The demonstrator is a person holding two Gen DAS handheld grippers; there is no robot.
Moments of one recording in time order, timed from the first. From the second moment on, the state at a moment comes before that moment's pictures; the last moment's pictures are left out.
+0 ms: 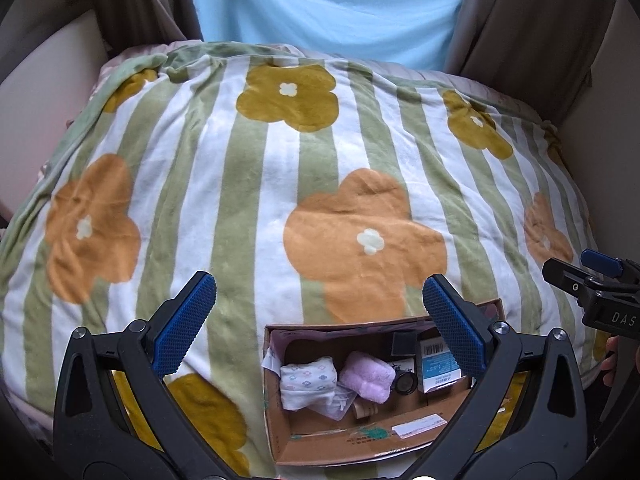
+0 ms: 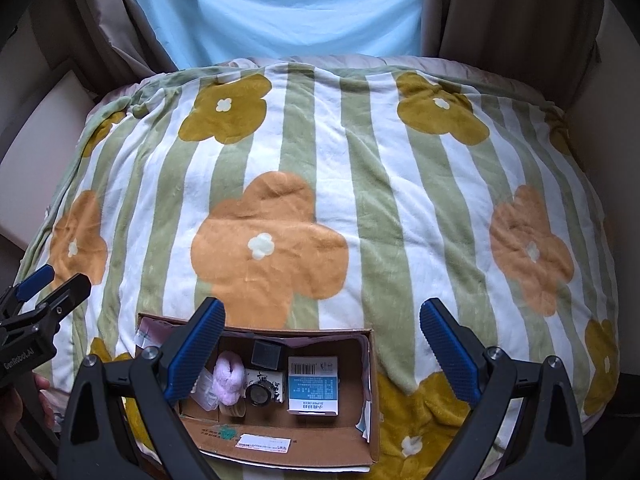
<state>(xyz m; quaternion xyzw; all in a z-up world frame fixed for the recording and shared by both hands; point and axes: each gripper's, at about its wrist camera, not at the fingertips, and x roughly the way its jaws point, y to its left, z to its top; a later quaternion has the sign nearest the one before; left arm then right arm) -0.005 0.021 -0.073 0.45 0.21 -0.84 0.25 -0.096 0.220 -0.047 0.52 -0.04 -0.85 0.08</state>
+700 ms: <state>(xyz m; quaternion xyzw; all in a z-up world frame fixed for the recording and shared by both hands) -0.002 0.021 -0.076 0.45 0.20 -0.84 0.24 -0.093 0.216 -0.037 0.51 -0.04 -0.85 0.08</state>
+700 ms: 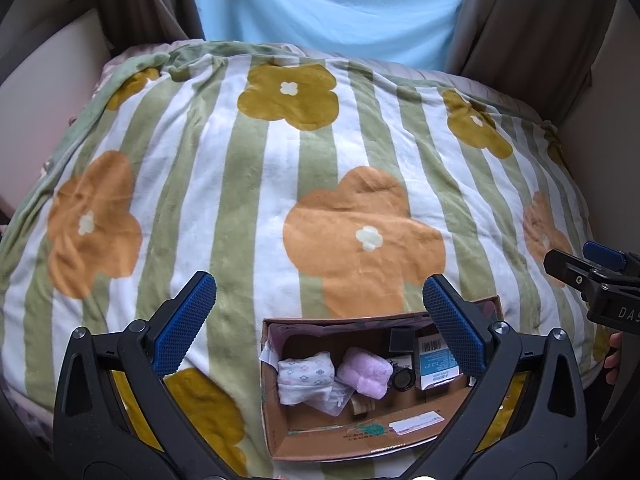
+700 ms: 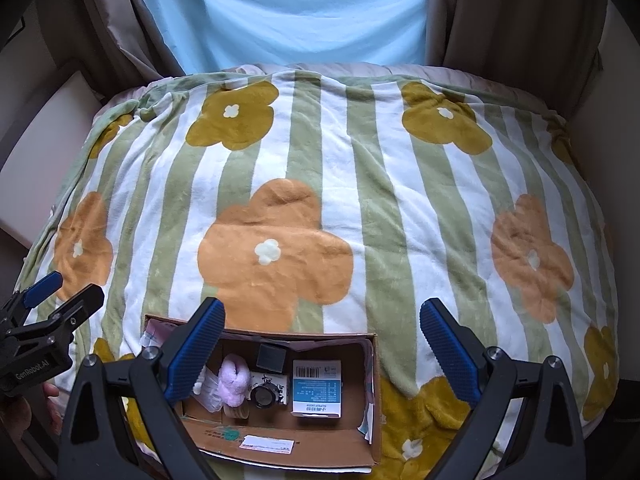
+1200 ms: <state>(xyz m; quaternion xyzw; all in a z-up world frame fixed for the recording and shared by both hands) 0.001 0.023 -0.075 0.45 0.19 -0.84 0.24 -0.094 0.209 -0.029 0.50 -0.04 -0.86 0.09</state>
